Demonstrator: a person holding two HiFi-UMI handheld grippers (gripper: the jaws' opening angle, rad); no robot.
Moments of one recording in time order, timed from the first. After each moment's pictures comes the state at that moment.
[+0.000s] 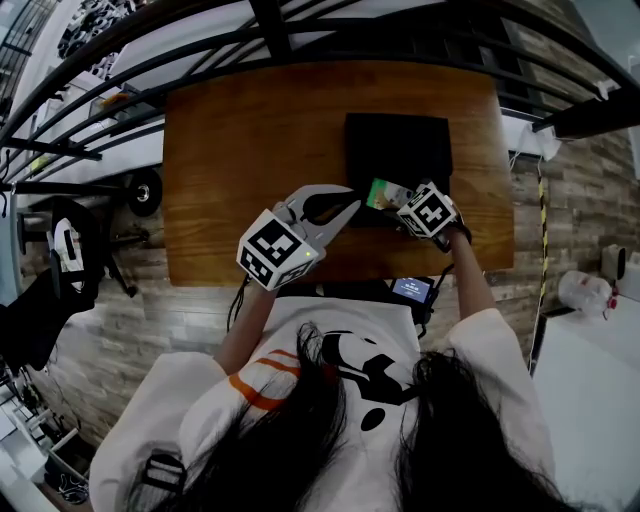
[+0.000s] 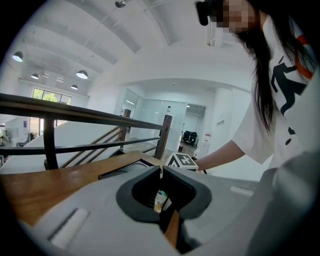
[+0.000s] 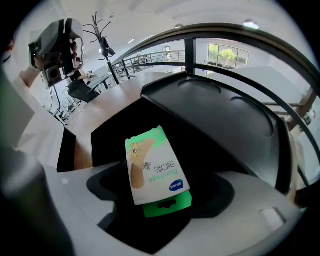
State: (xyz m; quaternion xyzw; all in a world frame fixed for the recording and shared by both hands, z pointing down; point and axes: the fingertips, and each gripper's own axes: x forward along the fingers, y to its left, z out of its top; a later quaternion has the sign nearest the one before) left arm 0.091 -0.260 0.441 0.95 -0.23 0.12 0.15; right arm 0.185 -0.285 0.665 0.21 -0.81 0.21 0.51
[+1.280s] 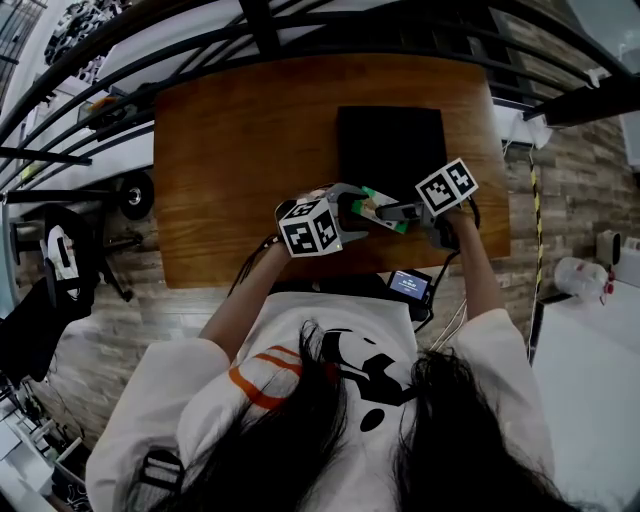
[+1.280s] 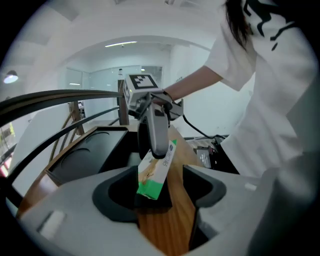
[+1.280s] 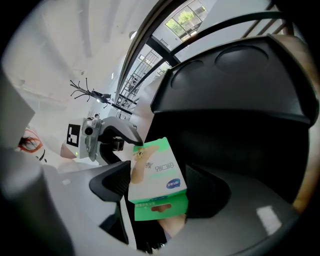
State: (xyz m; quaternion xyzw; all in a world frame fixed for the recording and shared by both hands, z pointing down) left arm 0.142 -0.219 0.579 0.95 0.02 0.32 0.01; right arm 0.163 -0.249 0.612 0.11 -0.77 0.53 0.35
